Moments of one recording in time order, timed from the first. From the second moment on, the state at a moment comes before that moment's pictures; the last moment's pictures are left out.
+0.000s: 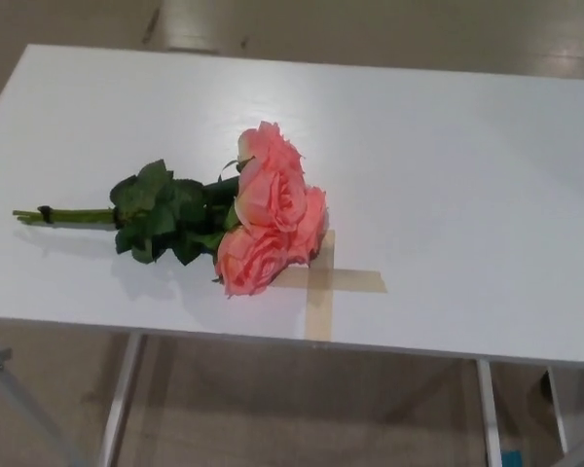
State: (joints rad) left_arm -0.16 0.50 -0.05 1.25 0.14 -0.12 -0.18; right_arm -0.24 -0.28 0.08 1.31 -0.25 -0.02 0.00
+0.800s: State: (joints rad) left_arm 0.02 0.50 0.04 0.94 0.09 -0.35 -0.25; right_arm -0.25 -0.28 0.10 1.32 -0.26 -0.03 0.00
